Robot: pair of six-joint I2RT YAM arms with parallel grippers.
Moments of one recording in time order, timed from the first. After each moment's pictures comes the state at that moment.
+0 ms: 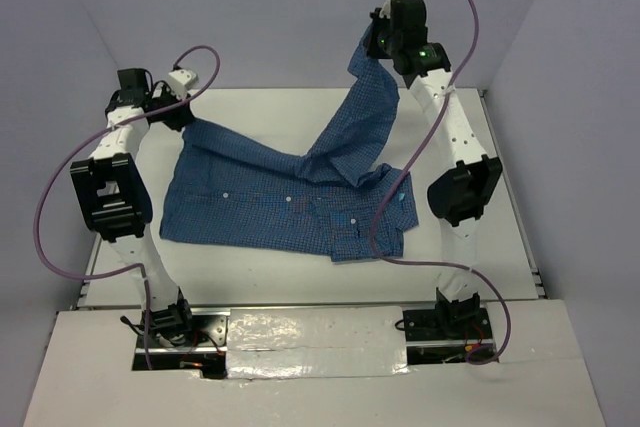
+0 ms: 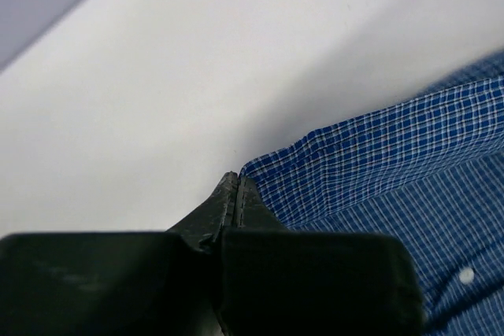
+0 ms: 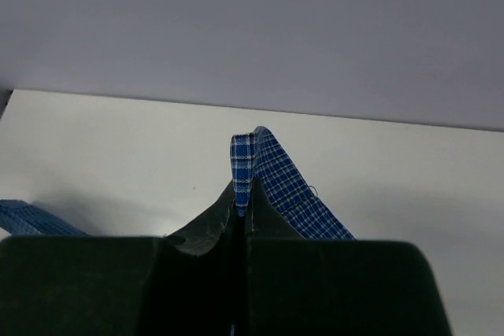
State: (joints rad) left arm 0.25 2.00 1.68 -0.48 0.64 0.67; right arm 0.28 2.13 2.42 -0.60 0.00 0.22
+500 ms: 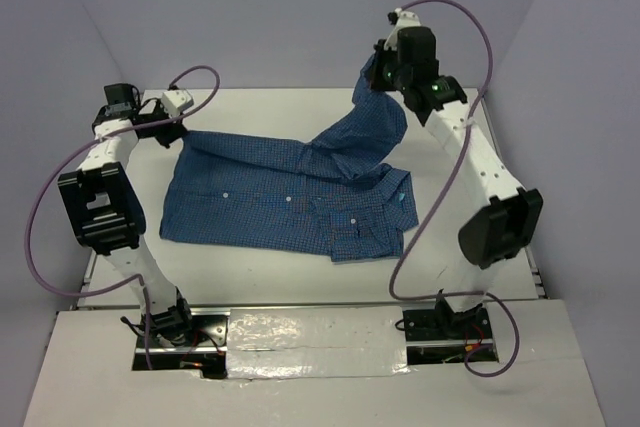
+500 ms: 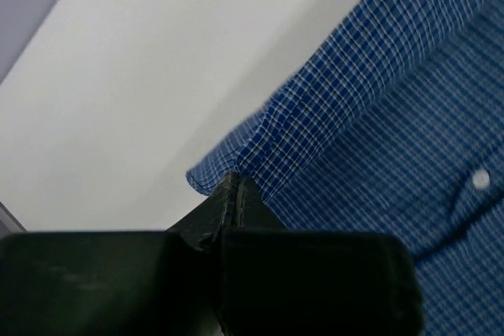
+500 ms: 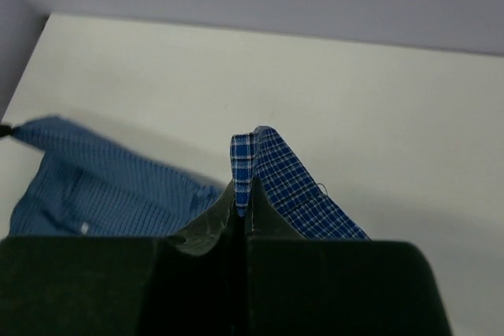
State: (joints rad) left arm 0.31 1.89 1.52 -0.47 0.75 0.90; right arm 0.31 1.75 1.87 -0.46 -0.02 0.26
